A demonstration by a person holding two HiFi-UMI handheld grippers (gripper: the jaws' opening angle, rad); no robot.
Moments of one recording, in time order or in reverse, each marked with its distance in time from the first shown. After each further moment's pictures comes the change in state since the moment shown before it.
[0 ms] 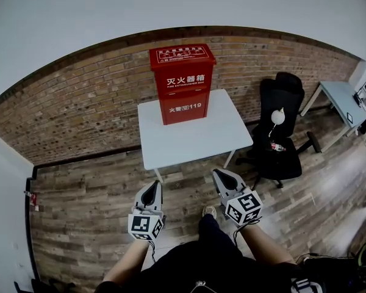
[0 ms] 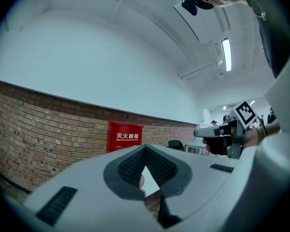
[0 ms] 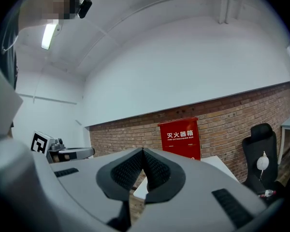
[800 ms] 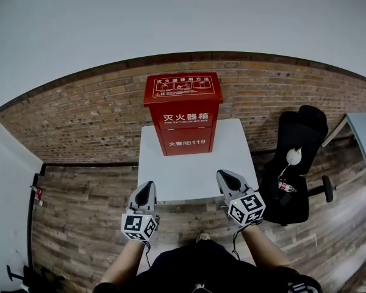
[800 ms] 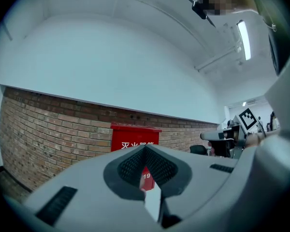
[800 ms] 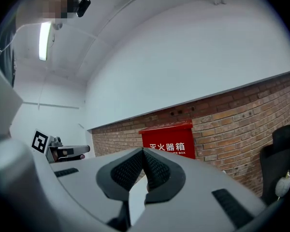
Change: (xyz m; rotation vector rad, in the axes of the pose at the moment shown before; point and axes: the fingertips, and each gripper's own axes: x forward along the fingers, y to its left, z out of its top) left arm 0.230 0.040 0.041 -0.016 -0.020 0.194; right arm 0.156 -0.224 0.066 -0.002 -0.006 0.145
